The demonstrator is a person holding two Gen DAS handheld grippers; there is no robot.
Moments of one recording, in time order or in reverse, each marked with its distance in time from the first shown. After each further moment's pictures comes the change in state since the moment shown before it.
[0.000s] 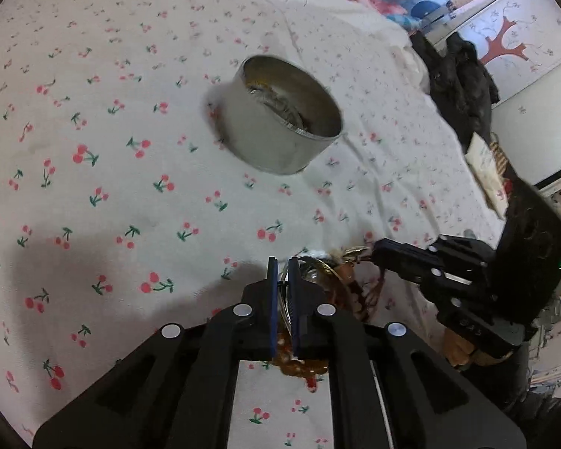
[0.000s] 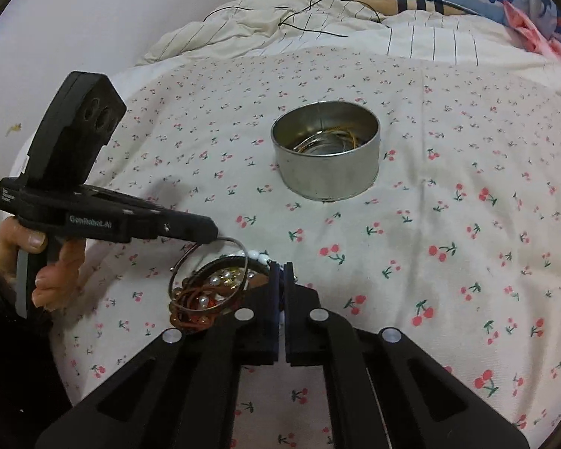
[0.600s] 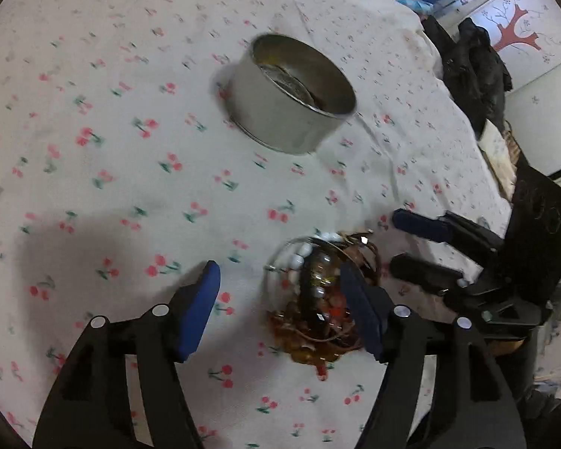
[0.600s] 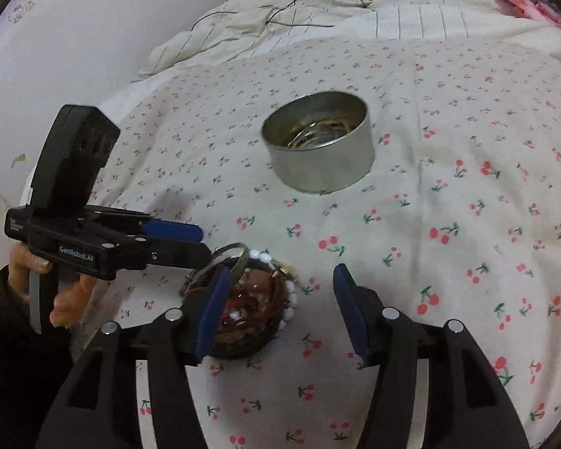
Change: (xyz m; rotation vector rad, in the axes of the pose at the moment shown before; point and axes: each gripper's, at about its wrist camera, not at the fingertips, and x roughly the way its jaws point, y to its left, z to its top) left arm 0.003 0.001 -0.004 -0.008 0.093 0.045; right arm 0.002 -0.013 -0.006 0.105 0.034 0.090
